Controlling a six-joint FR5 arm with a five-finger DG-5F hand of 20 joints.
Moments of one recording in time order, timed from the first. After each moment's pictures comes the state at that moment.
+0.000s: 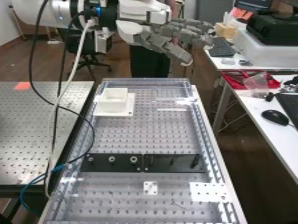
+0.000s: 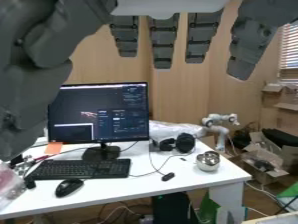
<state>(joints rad) 1.62 -1.76 -1.56 -3.01 -1.31 -0.76</state>
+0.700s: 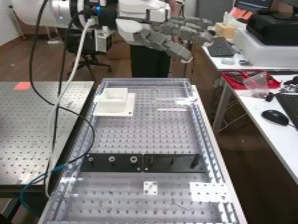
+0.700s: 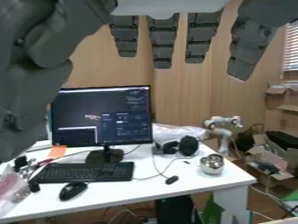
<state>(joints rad) 1.62 -1.76 -1.57 -2.99 -1.30 -0.76</state>
